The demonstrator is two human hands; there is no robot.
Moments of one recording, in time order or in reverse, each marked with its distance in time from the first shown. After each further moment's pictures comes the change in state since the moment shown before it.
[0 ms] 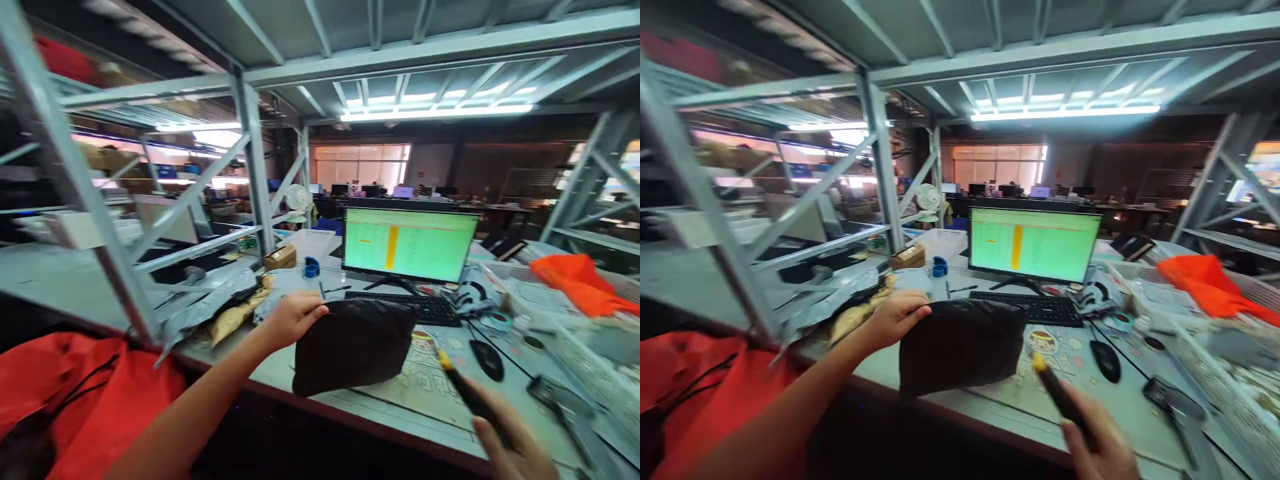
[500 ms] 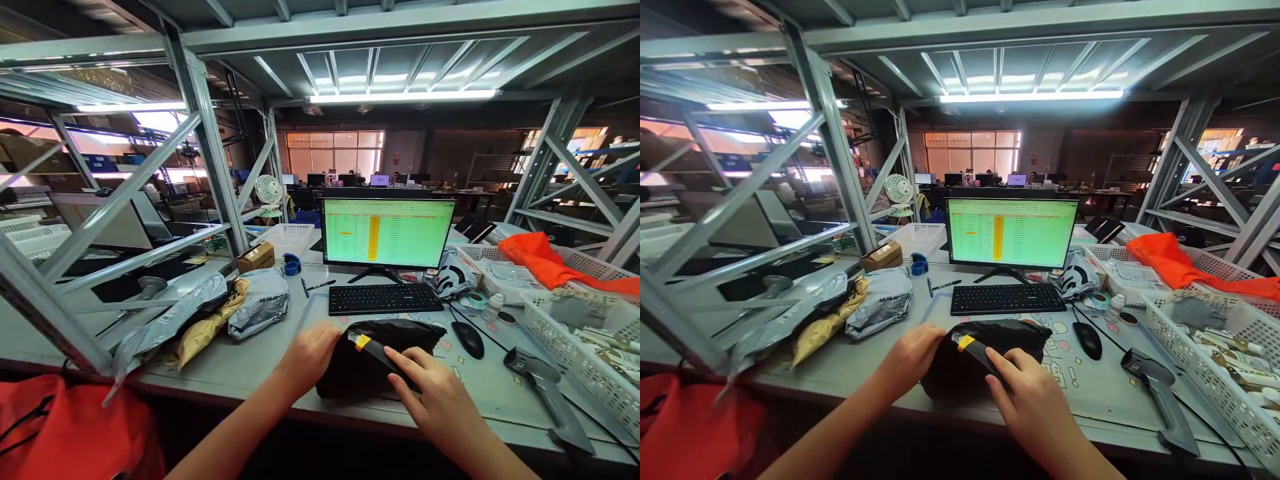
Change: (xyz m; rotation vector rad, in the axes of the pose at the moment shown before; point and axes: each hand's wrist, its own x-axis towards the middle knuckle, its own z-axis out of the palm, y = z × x) left_hand -0.013 0.008 0.097 0.136 0.147 0.163; right_hand 0.065 -0.068 0.043 -0.051 -0.197 -0.087
